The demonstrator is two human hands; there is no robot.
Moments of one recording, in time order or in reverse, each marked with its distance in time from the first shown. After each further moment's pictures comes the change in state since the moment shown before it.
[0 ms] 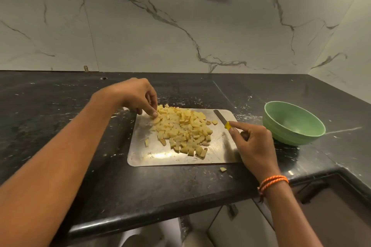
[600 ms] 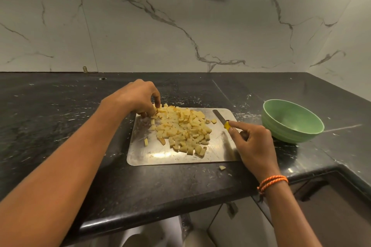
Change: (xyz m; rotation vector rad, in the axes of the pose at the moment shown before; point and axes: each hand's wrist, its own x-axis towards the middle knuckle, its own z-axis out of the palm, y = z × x) left_hand 0.010 0.007 0.017 0.156 0.154 -0.032; right_hand -0.005 0.001 -0.001 -0.005 0.006 0.003
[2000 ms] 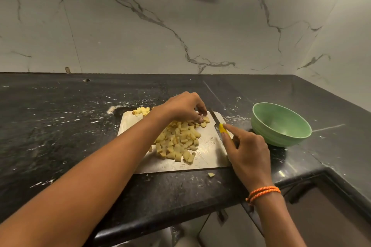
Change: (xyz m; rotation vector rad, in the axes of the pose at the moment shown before) left_hand 0.061 0.113 0.062 -0.170 -0.026 0.388; right_hand -0.007 -0.003 -0.006 -0.197 0.092 -0.044
